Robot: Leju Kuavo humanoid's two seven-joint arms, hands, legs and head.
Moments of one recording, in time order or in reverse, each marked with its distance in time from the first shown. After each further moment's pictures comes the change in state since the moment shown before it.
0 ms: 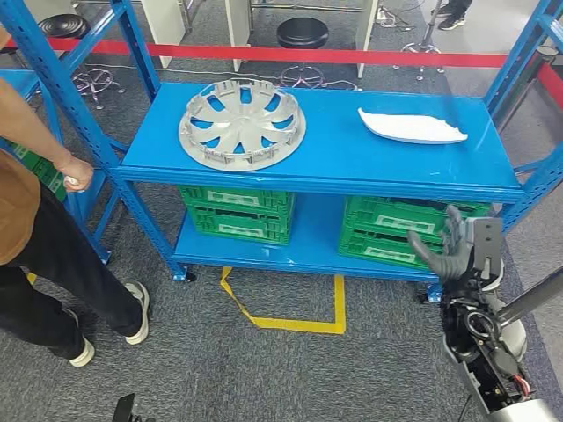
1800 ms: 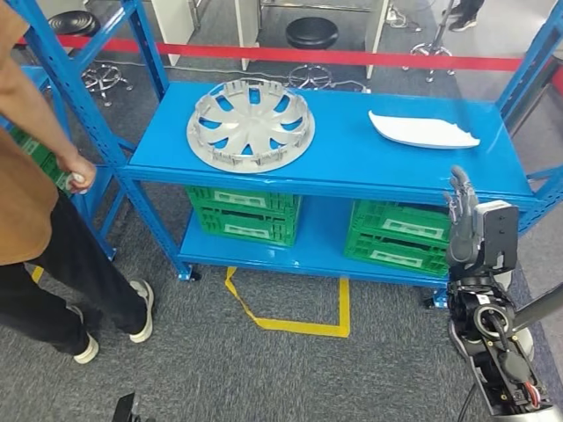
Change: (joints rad) left arm 0.001 -0.007 0.000 0.011 0.024 -0.024 0.008; right arm 0.002 0.025 -0.031 -0.202 0.179 0.098 -0.012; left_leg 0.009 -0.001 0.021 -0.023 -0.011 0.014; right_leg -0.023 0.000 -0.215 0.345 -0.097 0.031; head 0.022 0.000
